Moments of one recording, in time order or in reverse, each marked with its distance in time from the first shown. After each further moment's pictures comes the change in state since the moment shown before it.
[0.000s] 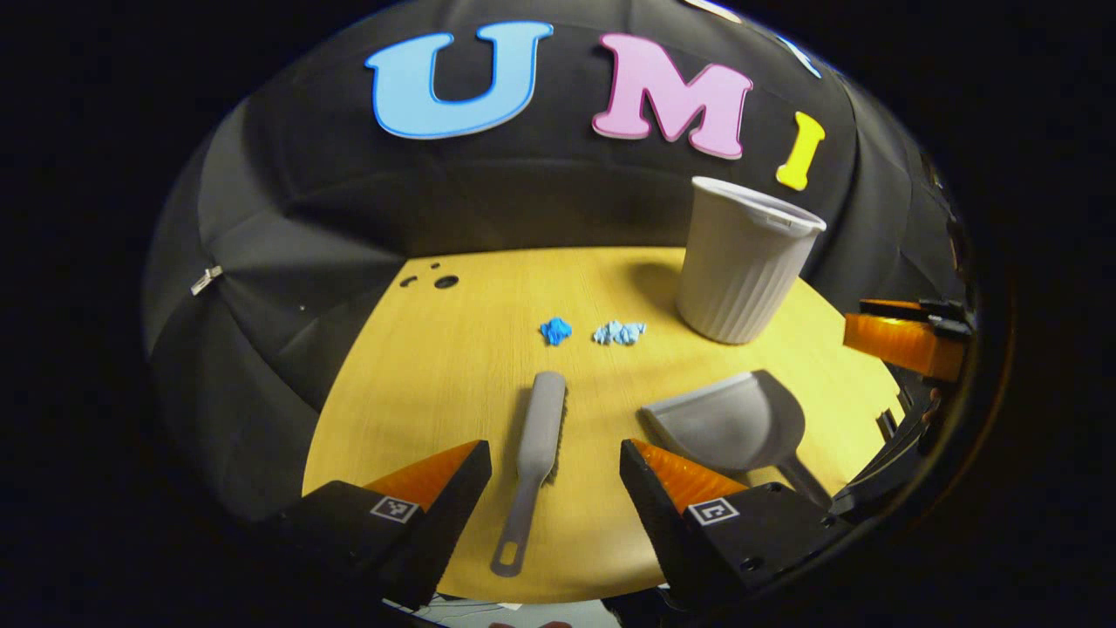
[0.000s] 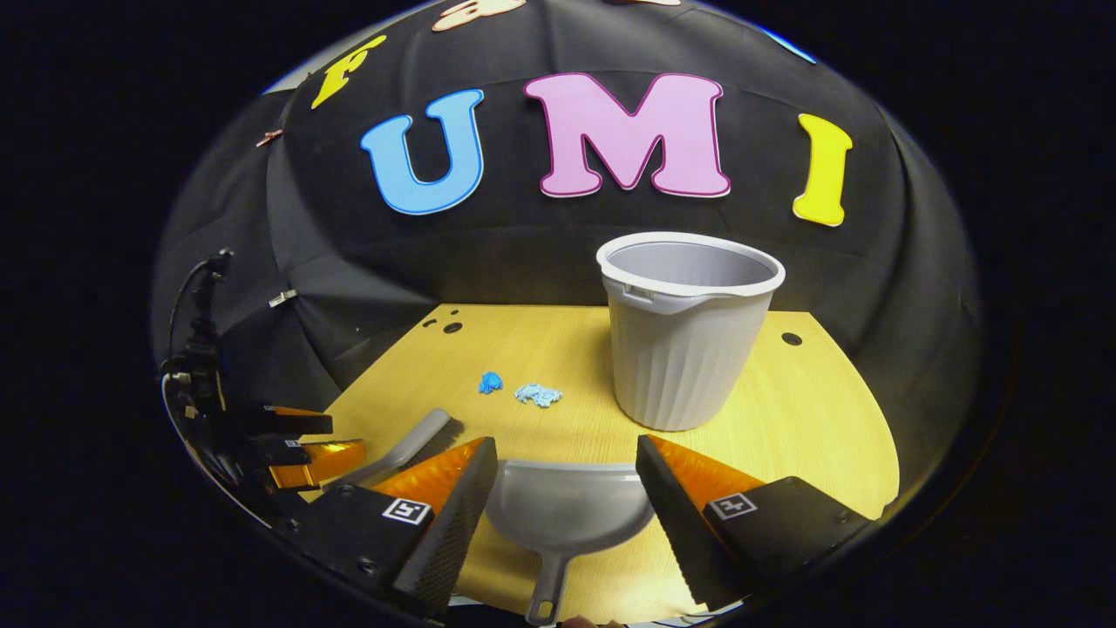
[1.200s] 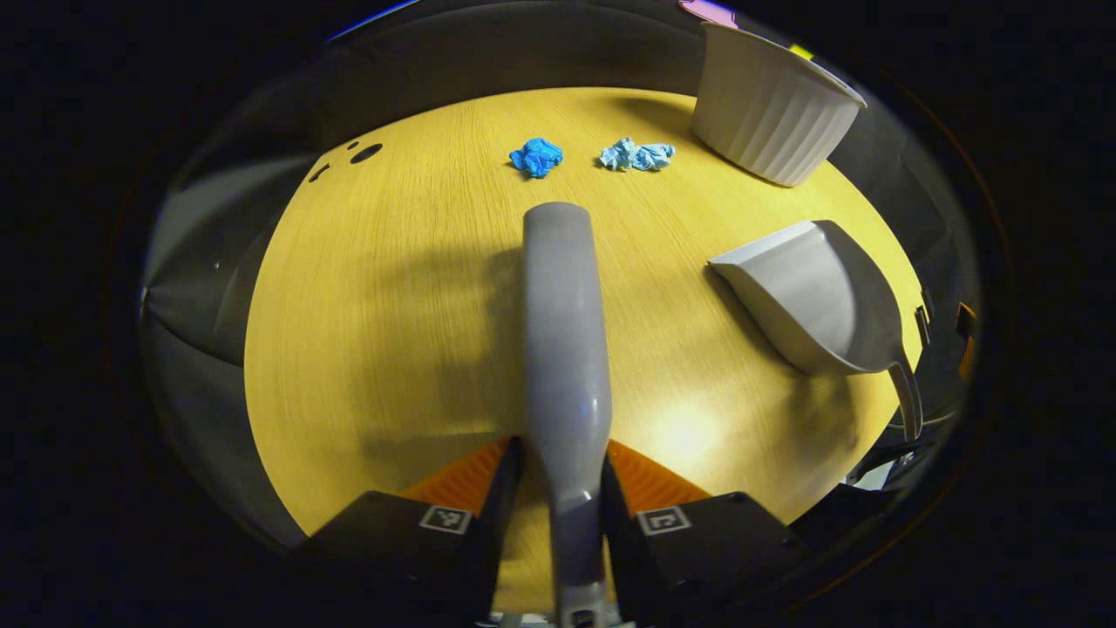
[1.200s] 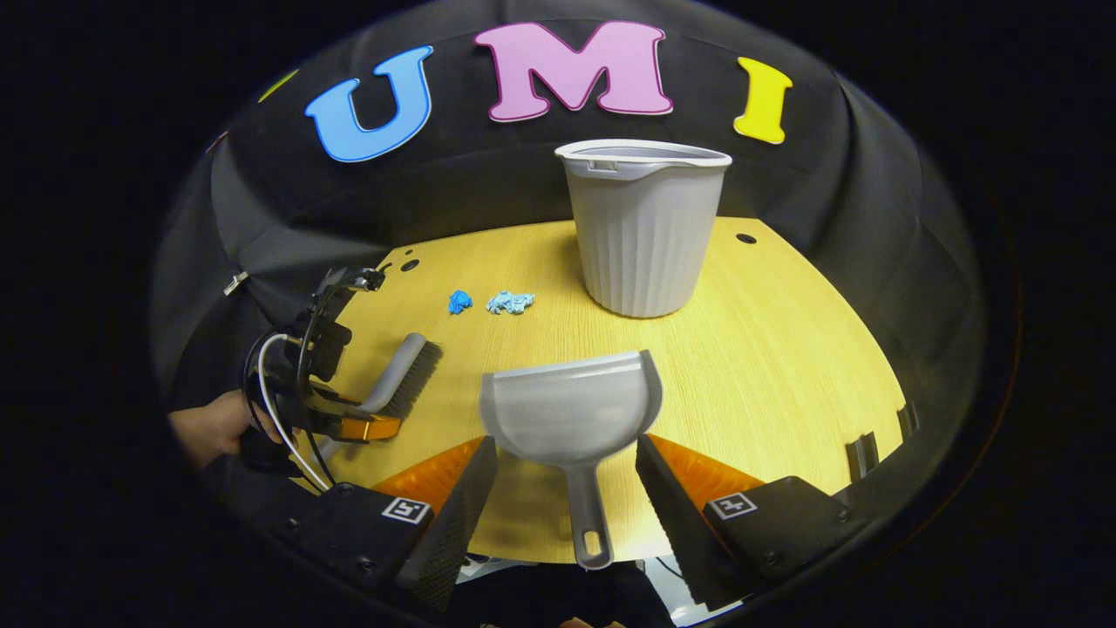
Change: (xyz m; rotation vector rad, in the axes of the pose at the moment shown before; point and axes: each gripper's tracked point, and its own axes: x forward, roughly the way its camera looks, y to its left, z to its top) left arm 0.100 0.040 -0.092 0.144 0.473 -0.038; right arm -0.031 0.021 -0.097 0.169 0.232 -0.164
